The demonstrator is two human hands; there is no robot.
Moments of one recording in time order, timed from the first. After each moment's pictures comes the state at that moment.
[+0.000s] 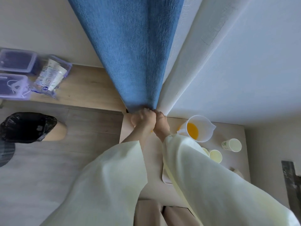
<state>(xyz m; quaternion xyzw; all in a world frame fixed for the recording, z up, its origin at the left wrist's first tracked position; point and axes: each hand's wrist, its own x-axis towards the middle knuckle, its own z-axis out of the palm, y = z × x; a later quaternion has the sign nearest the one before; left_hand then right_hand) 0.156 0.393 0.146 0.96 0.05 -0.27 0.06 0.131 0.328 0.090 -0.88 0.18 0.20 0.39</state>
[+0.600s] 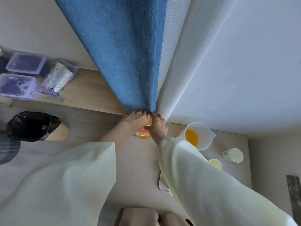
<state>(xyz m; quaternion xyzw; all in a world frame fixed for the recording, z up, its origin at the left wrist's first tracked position) 0.167 0.424 0.141 0.93 -0.29 -0.16 -0.12 0.139 0.322 0.094 -0.90 0.16 0.23 0.32</state>
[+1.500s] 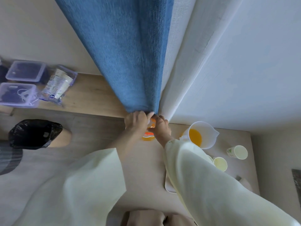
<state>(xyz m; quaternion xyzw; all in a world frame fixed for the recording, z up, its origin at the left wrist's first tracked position) 0.170 0.428 0.143 0.98 -0.05 -0.18 0.02 0.139 0.321 0.088 -0.91 0.15 0.21 0.33</state>
